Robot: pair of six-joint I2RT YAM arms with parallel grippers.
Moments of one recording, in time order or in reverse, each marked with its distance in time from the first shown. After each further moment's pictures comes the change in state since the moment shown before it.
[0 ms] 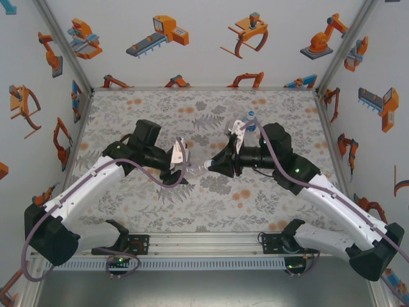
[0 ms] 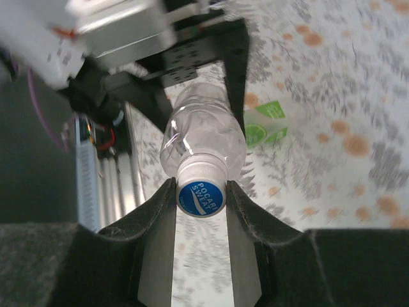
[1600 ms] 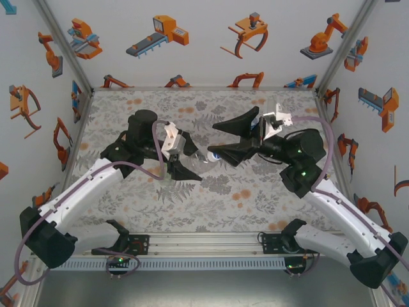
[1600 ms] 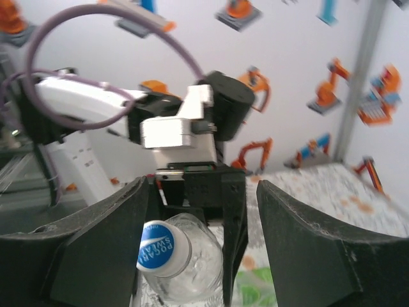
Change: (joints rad) left arm -0.071 -0.023 0.053 0.397 0.401 -0.365; right arm -0.057 -0.062 -0.037 0.752 -0.176 0.233
